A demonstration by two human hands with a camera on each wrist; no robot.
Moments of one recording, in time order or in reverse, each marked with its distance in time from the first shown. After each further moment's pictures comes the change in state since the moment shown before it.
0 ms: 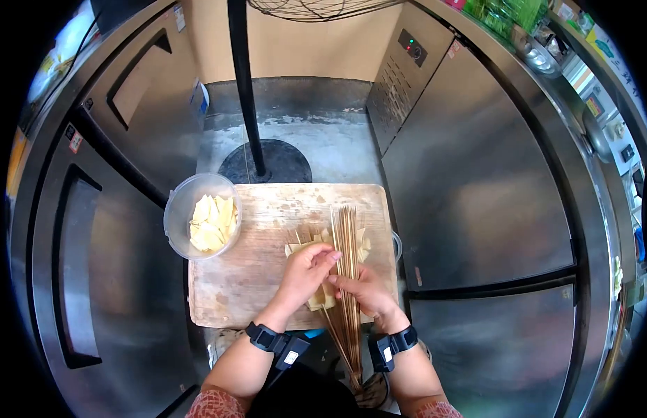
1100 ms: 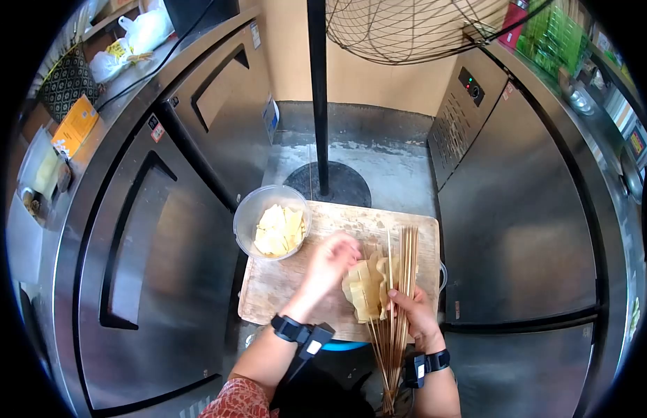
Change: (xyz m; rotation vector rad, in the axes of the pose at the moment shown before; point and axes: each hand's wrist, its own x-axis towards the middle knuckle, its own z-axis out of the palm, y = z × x) left_hand -0.001 0.039 -0.051 0.066 0.175 0.183; right_hand -0.007 0.001 -0.006 0.041 0.052 -0.058
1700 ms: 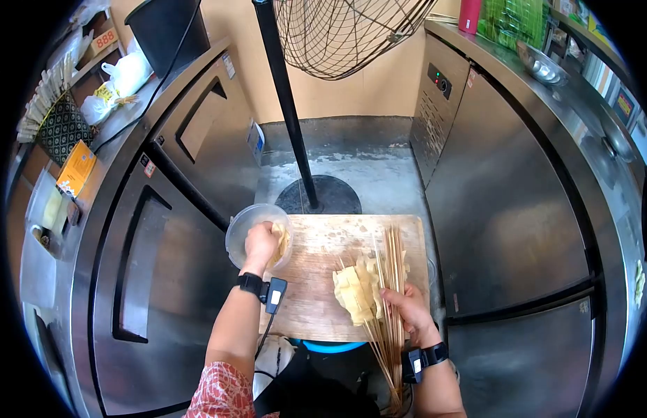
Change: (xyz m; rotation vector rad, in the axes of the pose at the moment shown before) left_hand 0.058 -0.003 -0.098 1.025 0.362 -0.286; right_hand -0.011 -0.009 -0.013 -0.076 0.100 -0.005
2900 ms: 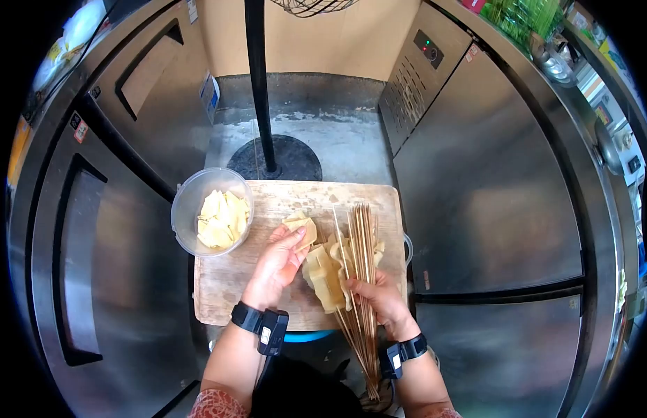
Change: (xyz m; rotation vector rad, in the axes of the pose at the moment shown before) left_hand -0.079 0.043 0.075 -1.702 -0.576 -0.489; right_hand 0.007 0.011 0.019 0.024 -0.032 0.080
